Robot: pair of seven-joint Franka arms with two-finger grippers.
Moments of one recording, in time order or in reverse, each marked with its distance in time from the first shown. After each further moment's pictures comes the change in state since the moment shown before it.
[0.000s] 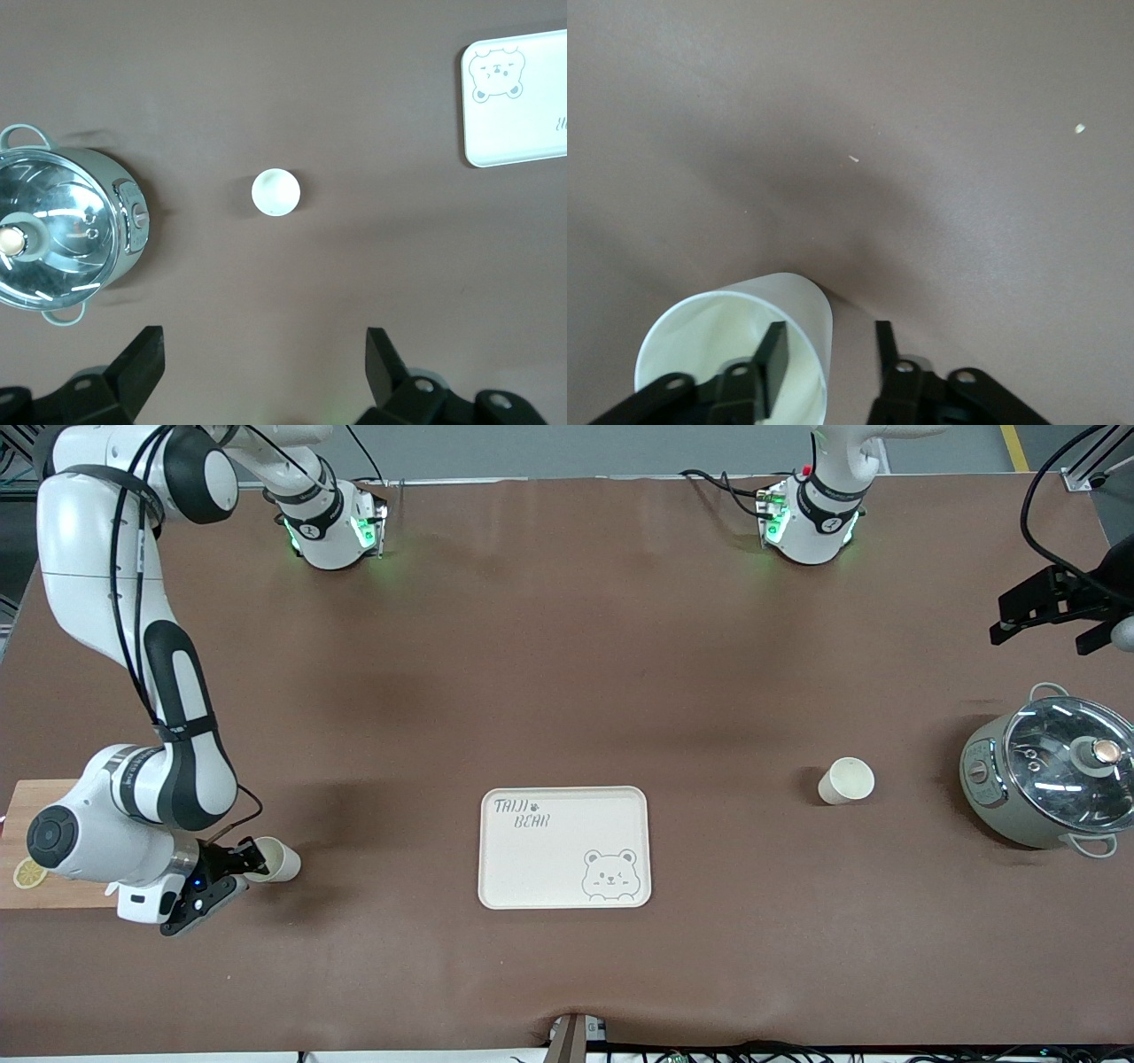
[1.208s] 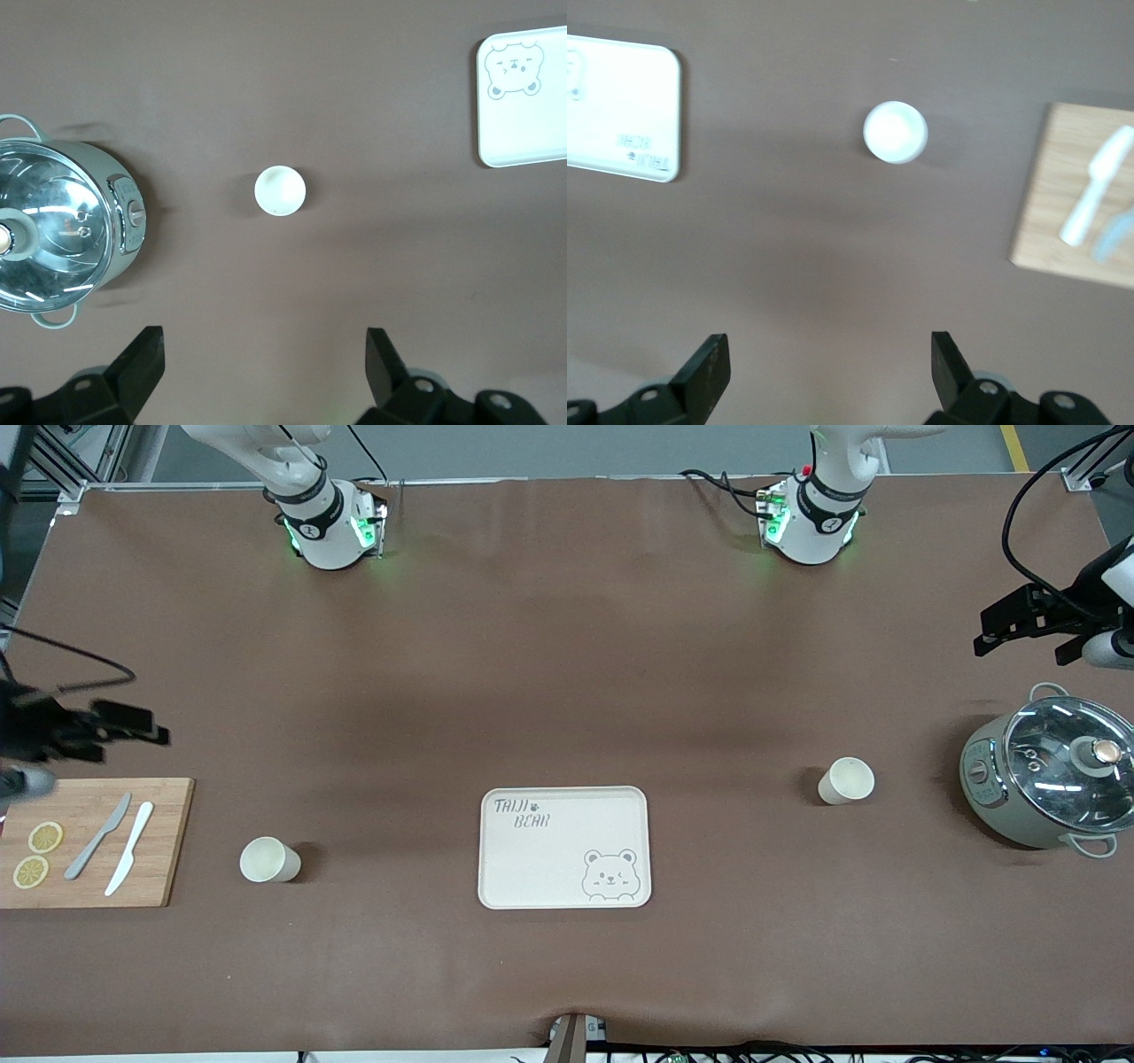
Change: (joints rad) left arm 0.006 -0.029 0.001 -0.104 0.016 0.067 -0.009; right arm -0.002 -0.530 -0.005 0.129 -0.074 -0.785 0.595
